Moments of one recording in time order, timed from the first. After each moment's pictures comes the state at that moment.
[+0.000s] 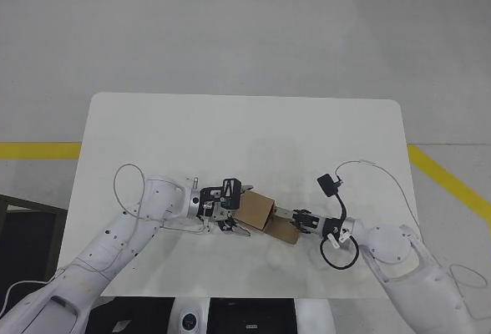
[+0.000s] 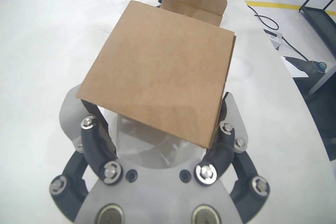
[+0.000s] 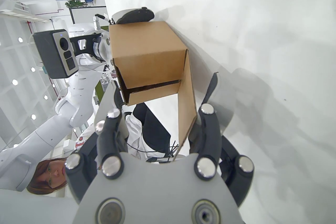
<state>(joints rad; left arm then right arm) 0.89 -1.07 -0.79 -1.27 1.56 -1.01 0.32 -1.41 -1.01 1.22 -1.79 0.05 0.08 0.80</state>
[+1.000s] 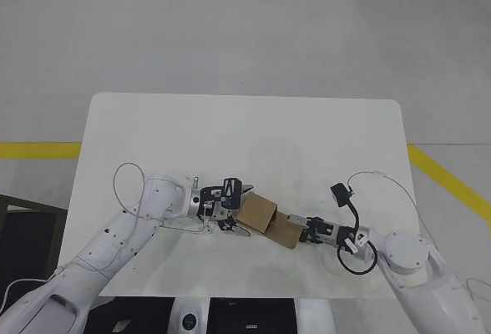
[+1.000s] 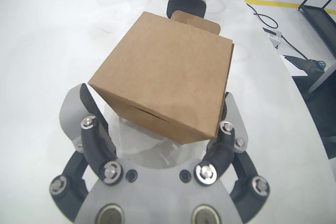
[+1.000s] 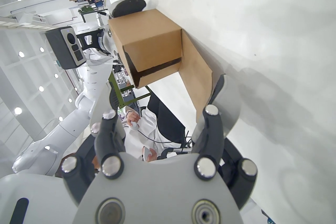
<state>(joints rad) 0.88 -1.06 -0.78 -1.28 1.55 -1.01 0.30 -1.51 -0.99 1.32 -1.78 0.16 0.09 0.87</state>
